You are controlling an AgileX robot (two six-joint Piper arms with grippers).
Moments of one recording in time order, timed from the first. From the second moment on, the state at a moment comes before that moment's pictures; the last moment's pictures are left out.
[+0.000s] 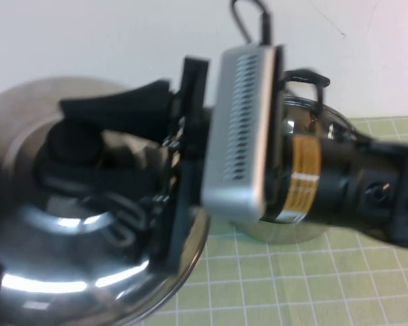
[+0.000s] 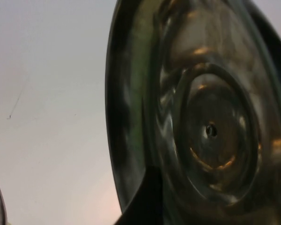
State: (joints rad) right arm 0.85 1.53 -1.11 -0.91 -0.82 0.49; left arm 0.00 0.13 -0.05 0.84 -0.74 -2.28
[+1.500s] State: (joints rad) right arm 0.90 1.12 -1.17 -1.48 -0.25 1.00; left arm 0.00 0.83 -0.77 1.80 -0.81 -2.33
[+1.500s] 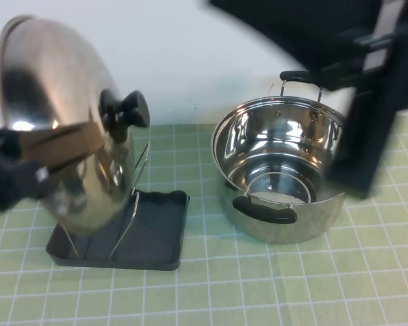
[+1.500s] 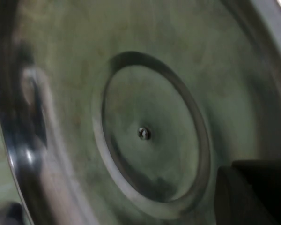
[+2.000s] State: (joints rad) right arm 0.90 0.89 -1.03 -1.73 -0.10 1.23; left arm 0.00 1.12 -0.84 1.80 -0.84 -1.78
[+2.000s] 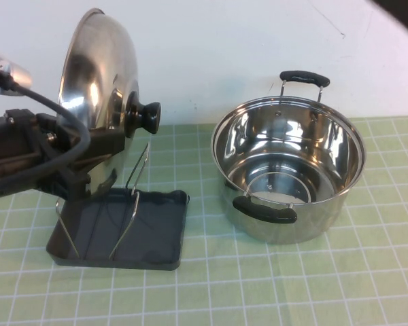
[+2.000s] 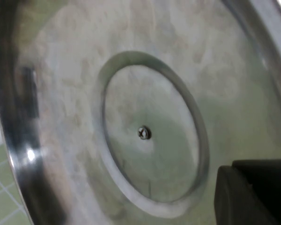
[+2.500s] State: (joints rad) right arm 0.90 0.88 -0.97 -1.73 -0.06 1.23; left arm 0.00 1.18 -0.74 1.80 -0.78 -1.67
